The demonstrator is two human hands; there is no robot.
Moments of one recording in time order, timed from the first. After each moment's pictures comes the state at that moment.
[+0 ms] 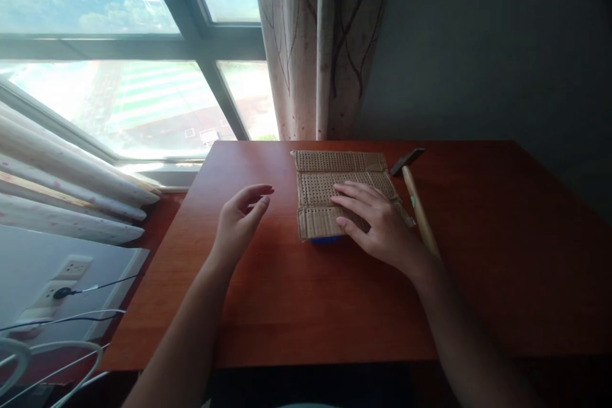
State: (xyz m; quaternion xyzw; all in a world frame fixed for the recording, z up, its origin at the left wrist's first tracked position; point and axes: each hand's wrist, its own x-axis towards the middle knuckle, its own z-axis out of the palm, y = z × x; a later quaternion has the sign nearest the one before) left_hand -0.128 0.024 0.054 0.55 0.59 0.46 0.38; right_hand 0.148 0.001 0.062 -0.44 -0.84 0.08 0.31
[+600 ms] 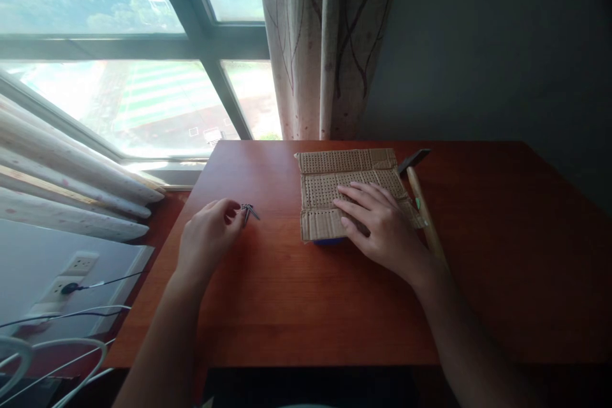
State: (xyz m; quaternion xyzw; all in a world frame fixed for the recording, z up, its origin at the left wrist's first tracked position) left_hand -0.181 0.013 0.058 0.67 0.72 0.15 0.06; right_hand 0.143 -0.004 0.064 -0.47 -0.84 0.03 0.27
